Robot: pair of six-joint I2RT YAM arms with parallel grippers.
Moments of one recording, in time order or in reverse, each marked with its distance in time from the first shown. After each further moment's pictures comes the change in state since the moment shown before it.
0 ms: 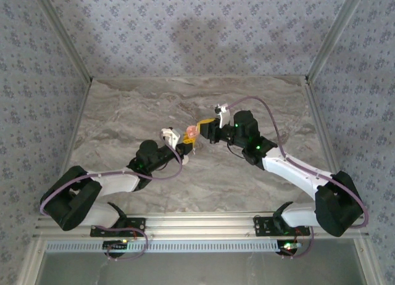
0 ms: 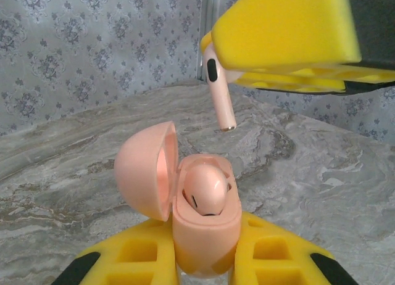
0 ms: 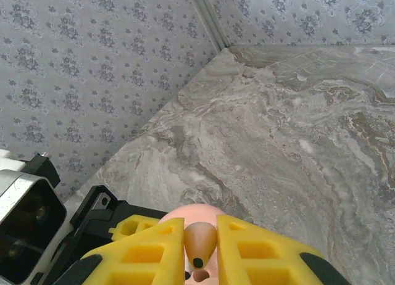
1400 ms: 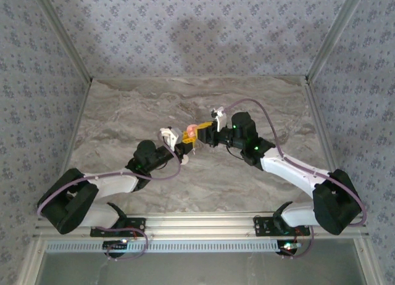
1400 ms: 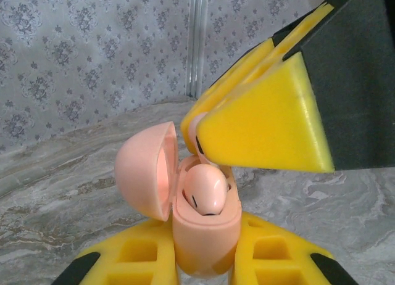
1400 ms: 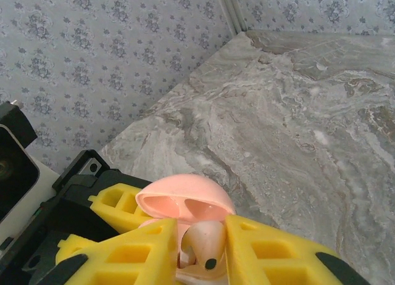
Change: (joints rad) left arm 0.000 -0.034 0.001 0.017 0.035 -0.006; right arm 0.008 0.019 -0.013 0.001 -0.060 -0.071
